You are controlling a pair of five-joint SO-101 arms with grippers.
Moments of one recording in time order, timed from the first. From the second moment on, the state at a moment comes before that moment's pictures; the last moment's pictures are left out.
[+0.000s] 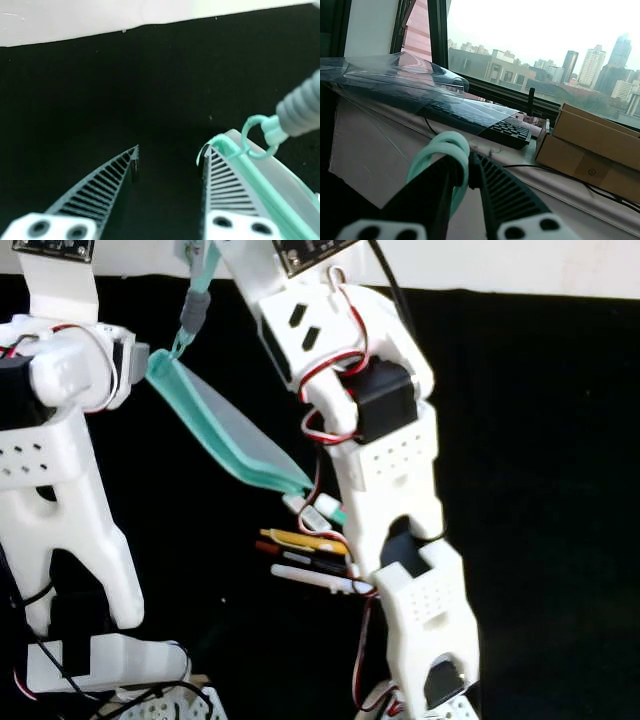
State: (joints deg) left arm -14.8 -4.0 -42.1 99.0 -14.8; right arm -35.3 31.1 -90.1 52.3 14.1
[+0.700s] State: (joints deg) left arm -11.7 -3.5 -42.2 98.9 -15.5; right arm -32.8 31.1 -90.1 56.0 14.2
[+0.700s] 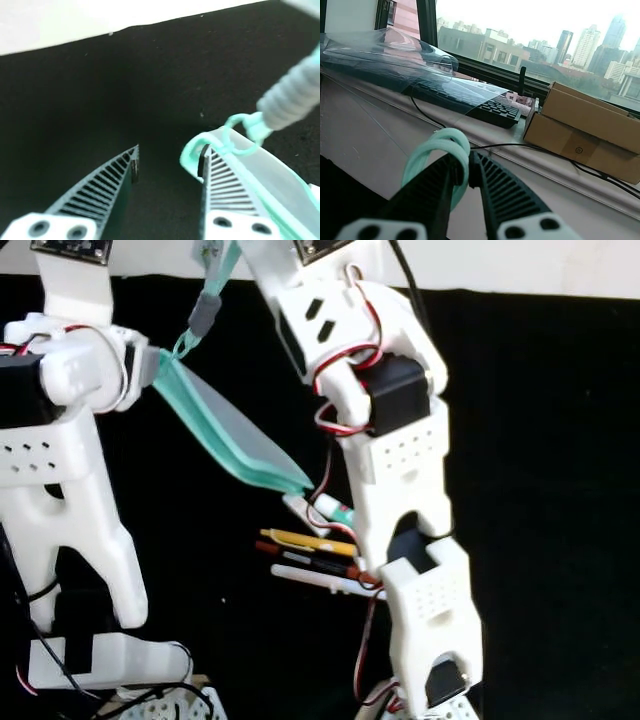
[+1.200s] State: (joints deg) left arm -12.0 7.0 -43.9 96.0 -18.3; right arm -32.3 31.1 -90.1 56.1 14.2
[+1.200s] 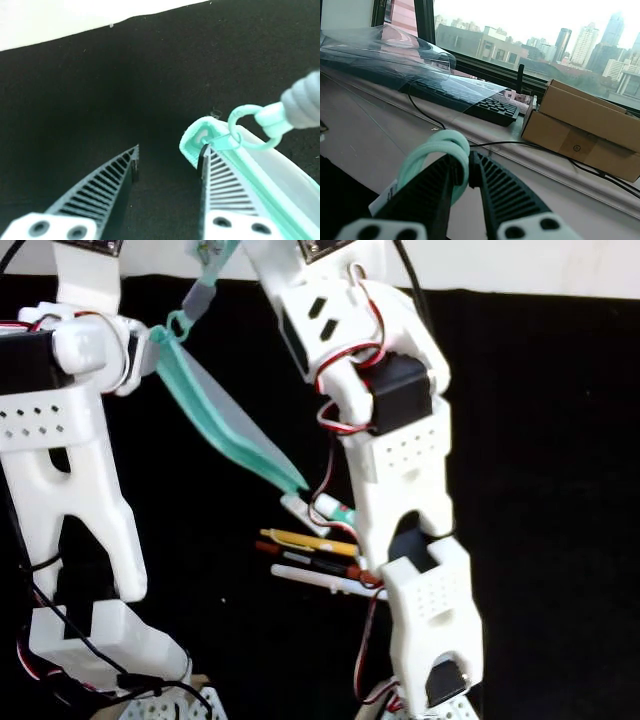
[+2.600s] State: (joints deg) left arm -17.5 9.6 -49.5 96.8 -4.4; right arm -12.6 27.3 -94.3 80.7 12.2
